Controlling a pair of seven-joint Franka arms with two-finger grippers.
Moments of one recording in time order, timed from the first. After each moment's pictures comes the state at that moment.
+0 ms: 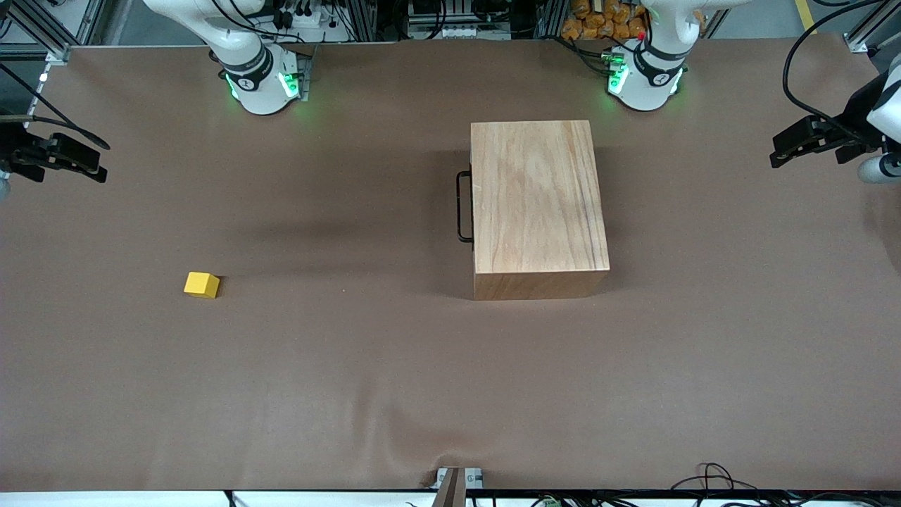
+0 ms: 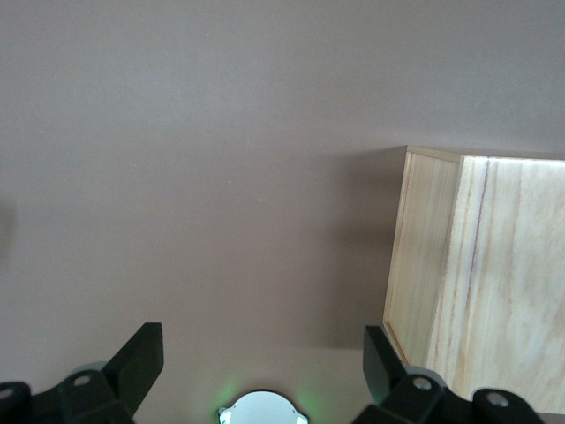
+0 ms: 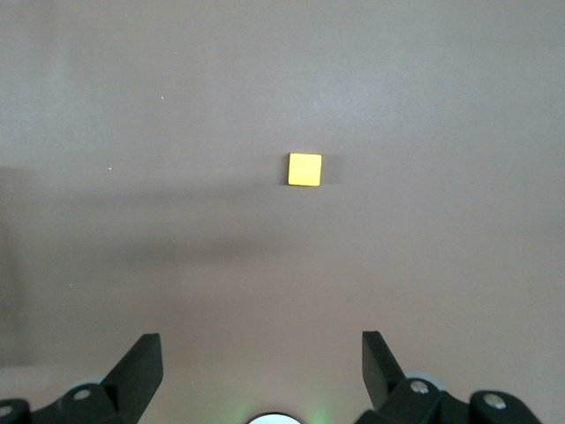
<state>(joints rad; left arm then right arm) 0.03 -0.01 -0.09 -1.51 0.01 1.41 -0.13 0.01 0.00 -0.06 -1.54 0.00 1.45 -0.03</state>
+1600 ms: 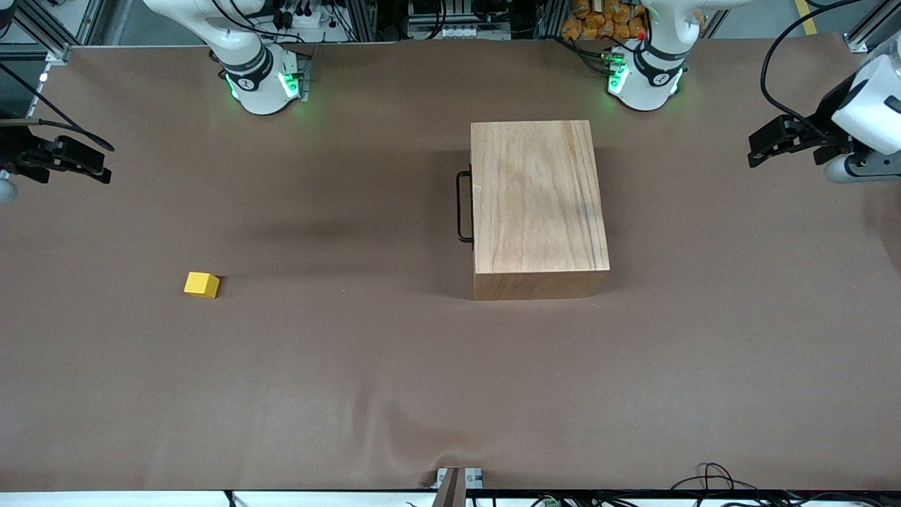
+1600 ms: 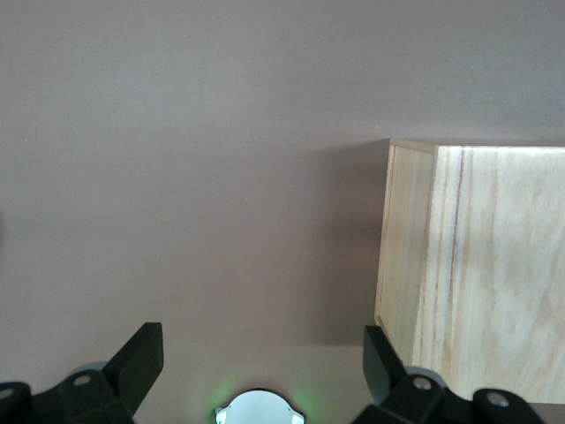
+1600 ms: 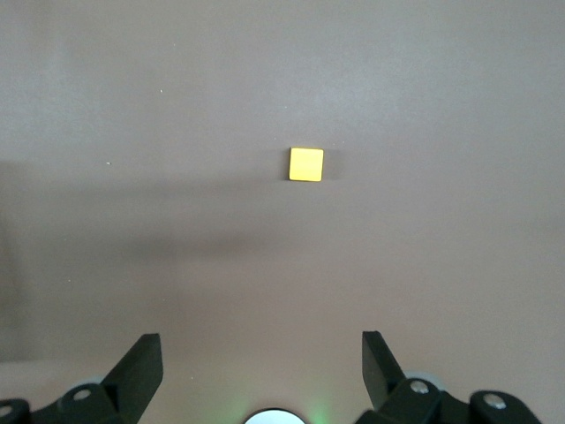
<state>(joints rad) 0.00 -0.01 -0.13 -1.51 0.01 1.41 -0.14 0.01 0.00 -0.06 -1.55 0.00 1.44 -0.03</state>
